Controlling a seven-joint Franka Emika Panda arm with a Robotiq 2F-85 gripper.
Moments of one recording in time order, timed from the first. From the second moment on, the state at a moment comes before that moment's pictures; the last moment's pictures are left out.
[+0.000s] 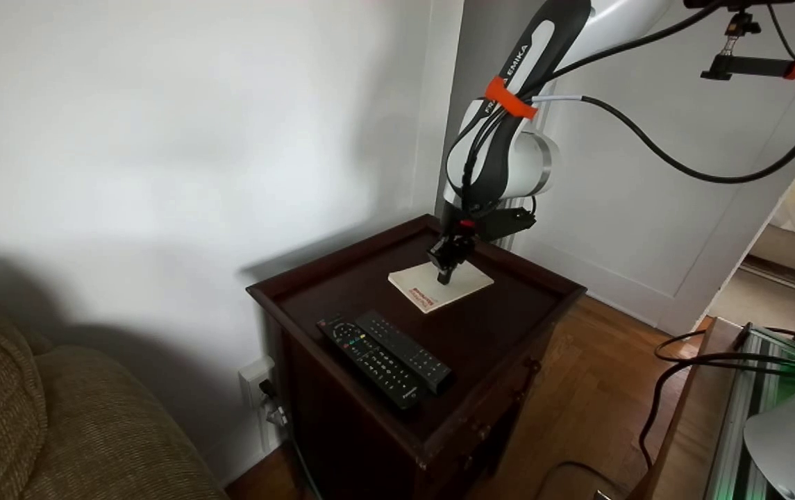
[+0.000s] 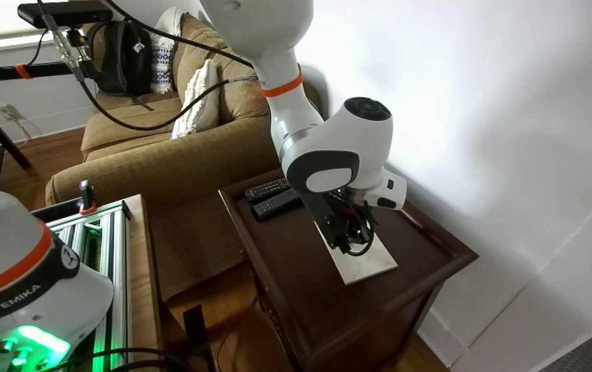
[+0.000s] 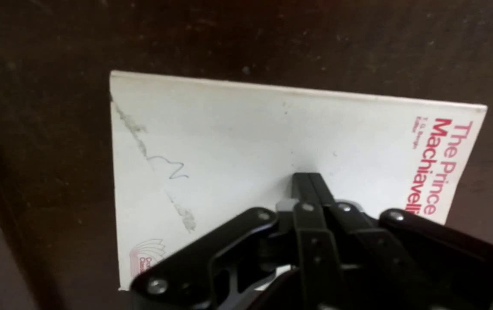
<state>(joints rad) -0.26 0.64 0.13 -2.24 0.04 2.93 -0.15</state>
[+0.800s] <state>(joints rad) -0.23 0.61 0.15 -2.31 0.32 2.95 0.11</state>
